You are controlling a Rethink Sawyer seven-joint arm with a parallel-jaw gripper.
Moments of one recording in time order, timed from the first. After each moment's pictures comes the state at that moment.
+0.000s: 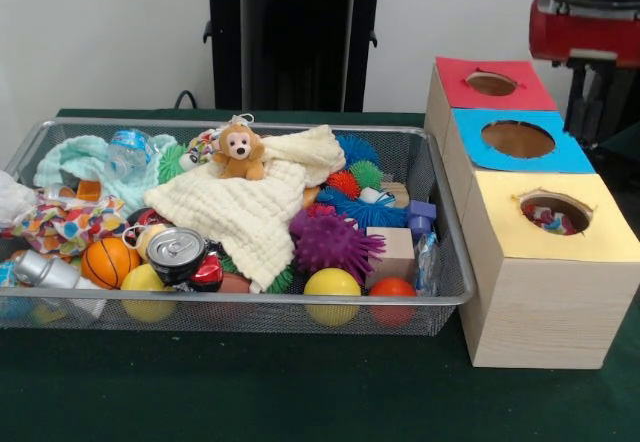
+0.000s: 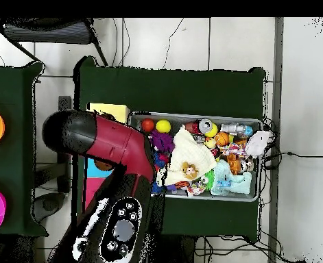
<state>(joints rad) 0.27 -0.56 -0.39 1.43 0.58 0.71 1.74</state>
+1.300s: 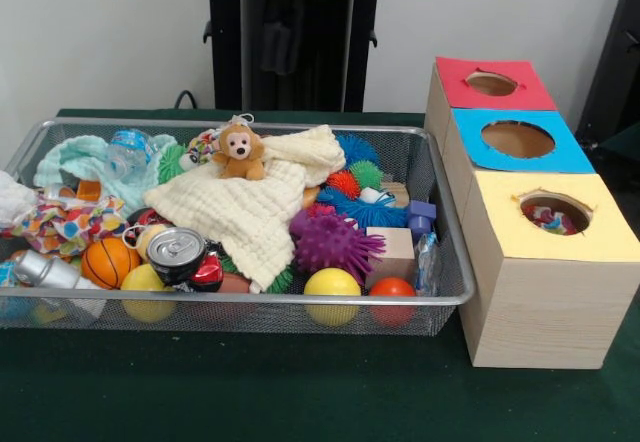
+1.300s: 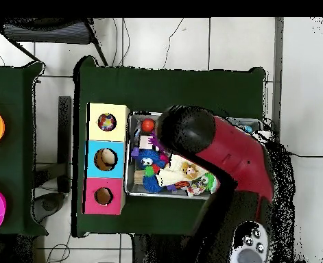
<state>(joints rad) -0.08 -0.67 -0.39 1.43 0.33 0.75 1.74</state>
